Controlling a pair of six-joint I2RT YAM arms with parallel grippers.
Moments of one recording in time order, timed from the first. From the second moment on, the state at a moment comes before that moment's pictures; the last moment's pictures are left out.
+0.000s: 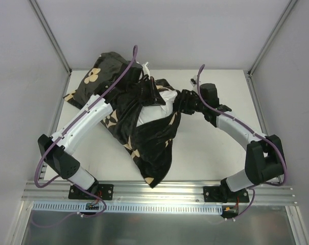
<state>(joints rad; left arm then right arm) -0.64 1.55 1.66 -0.72 0.34 -0.77 0.39 1.50 1.01 -0.03 -0.47 0.59</state>
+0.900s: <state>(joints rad) -0.61 1.81 1.88 -0.65 0.36 -0.82 0.73 1.08 0.79 -0.24 -0.25 0.65</state>
